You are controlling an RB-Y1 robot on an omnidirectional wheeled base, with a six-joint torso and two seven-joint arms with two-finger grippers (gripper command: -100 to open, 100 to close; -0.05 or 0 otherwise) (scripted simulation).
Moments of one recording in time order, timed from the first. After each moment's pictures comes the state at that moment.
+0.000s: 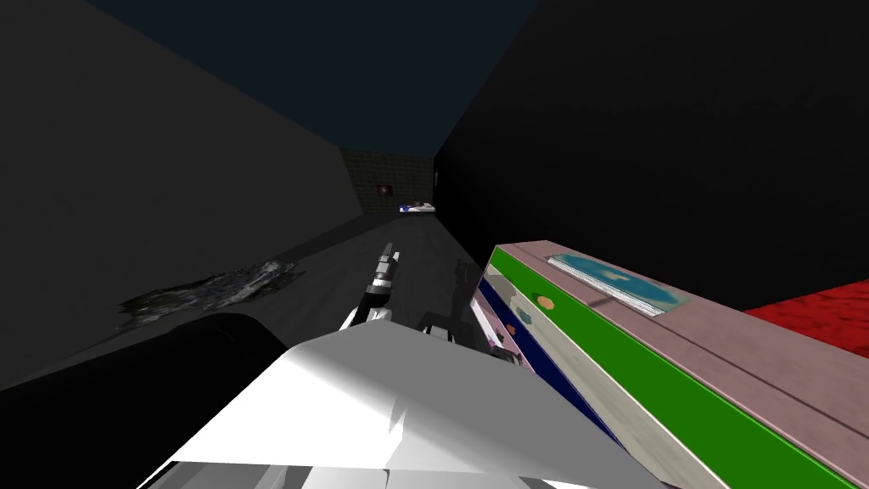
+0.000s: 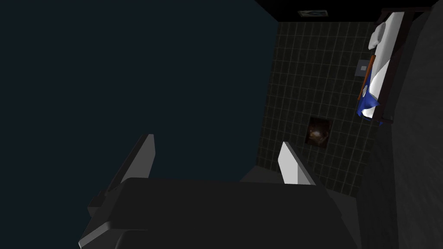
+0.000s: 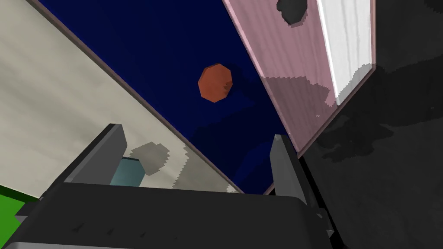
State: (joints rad) left arm 0.51 -0.01 -0.04 -2.21 -0.03 -0.39 -0.10; right arm 0.05 -0.19 0.46 -0.86 1.15 0.89 0.24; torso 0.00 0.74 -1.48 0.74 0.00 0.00
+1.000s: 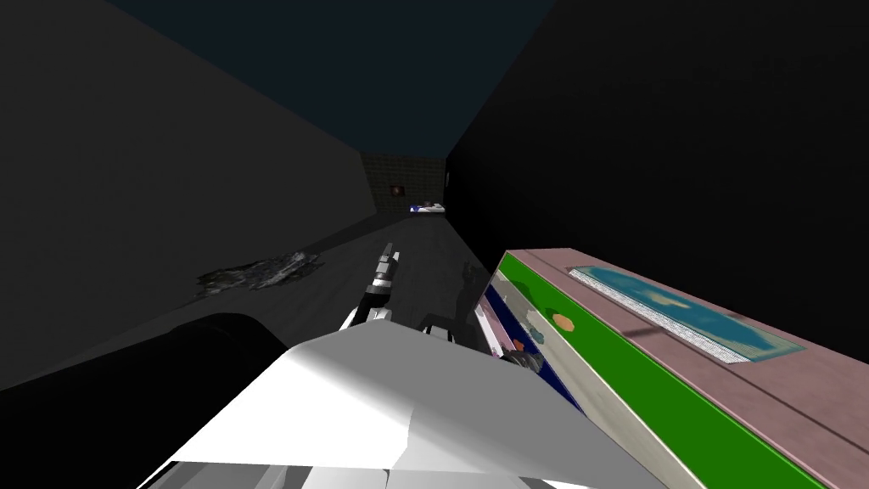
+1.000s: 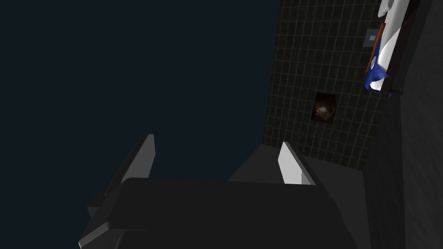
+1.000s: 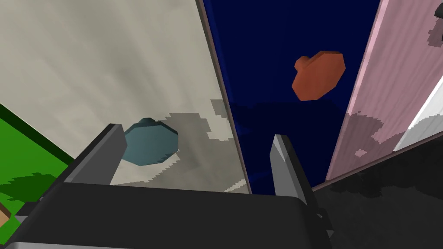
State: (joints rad) left arm 0.51 -0.01 -0.04 -2.21 -0.03 -0.39 -0.10; right arm -0.07 -0.22 0.49 -0.60 1.31 1.10 0.28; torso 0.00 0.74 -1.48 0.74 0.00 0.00
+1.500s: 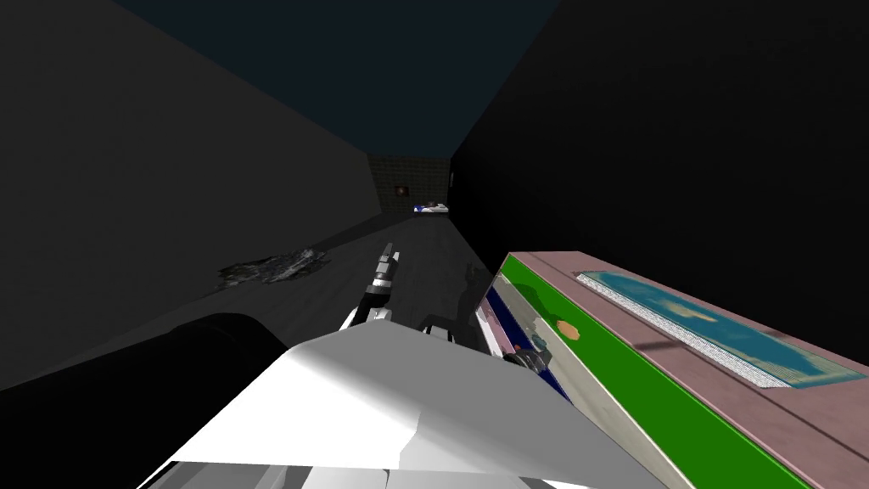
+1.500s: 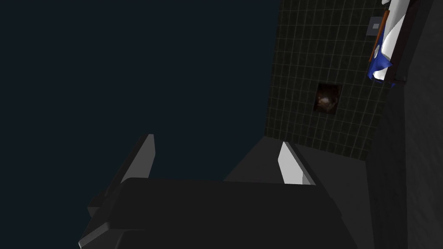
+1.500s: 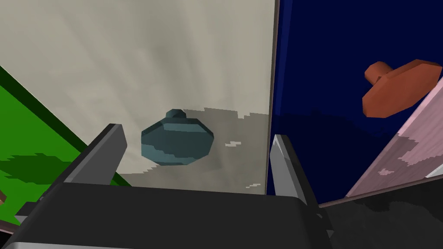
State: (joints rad) left arm 0.51 -0.01 -0.04 -2.21 -0.03 -0.39 -0.10; right arm -0.11 -0.24 0.50 -0.52 1.36 1.18 0.31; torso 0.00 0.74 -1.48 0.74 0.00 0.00
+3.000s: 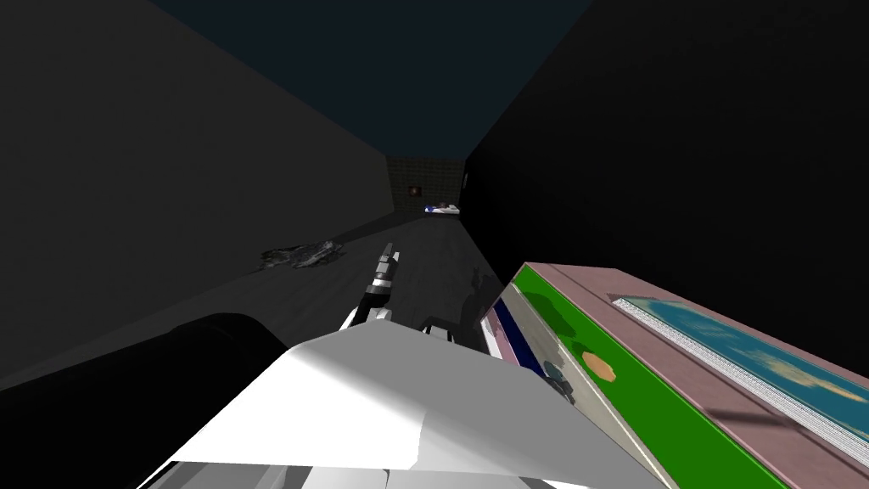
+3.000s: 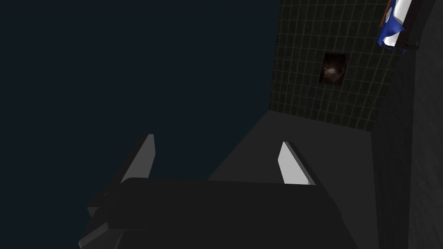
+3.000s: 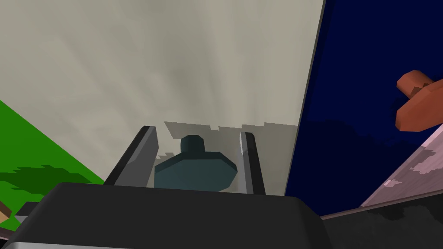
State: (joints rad) left arm 0.51 -0.01 -0.04 -2.21 -0.03 -0.39 -0.10; right arm 0.10 -0.25 0.32 -0.73 1.45 1.19 0.34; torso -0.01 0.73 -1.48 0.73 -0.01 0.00
